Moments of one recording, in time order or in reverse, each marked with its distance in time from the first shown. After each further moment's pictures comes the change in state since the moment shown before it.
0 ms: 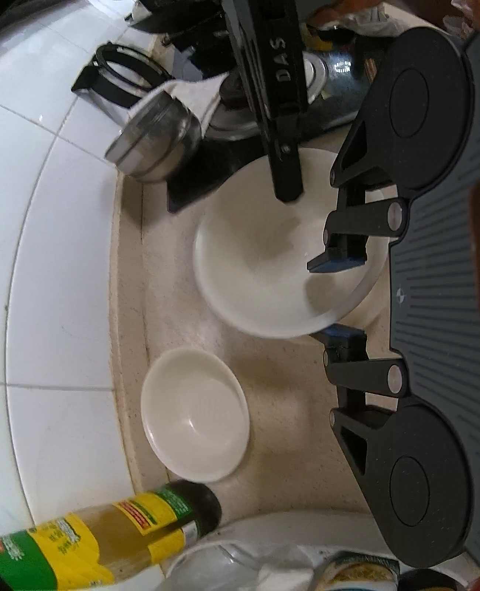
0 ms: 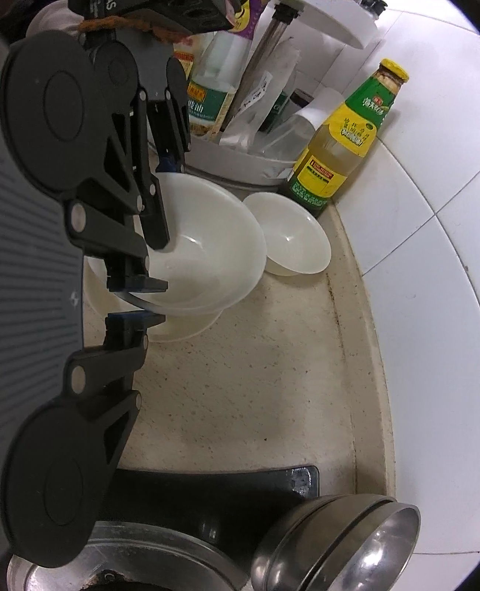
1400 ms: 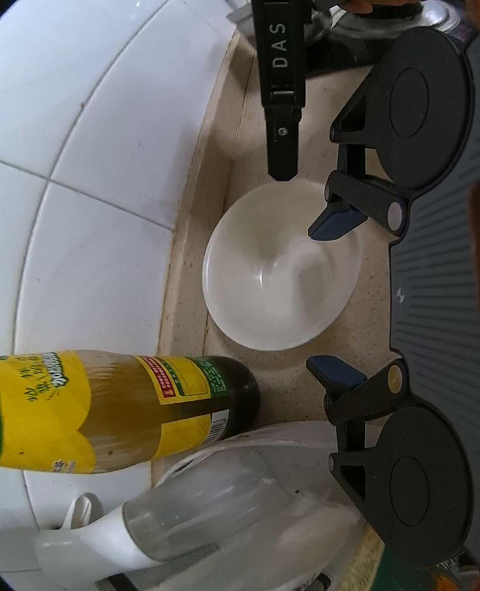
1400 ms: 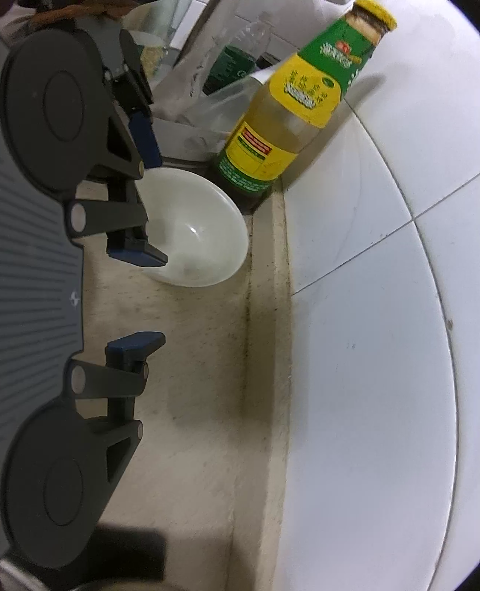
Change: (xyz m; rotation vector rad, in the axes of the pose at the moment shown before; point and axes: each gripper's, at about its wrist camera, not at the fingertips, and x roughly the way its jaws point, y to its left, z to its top) left arm 0.031 0.077 0.040 -0.289 -0.147 0.228; right arm 0.079 0.033 0.101 -0.127 -0.053 -0.053
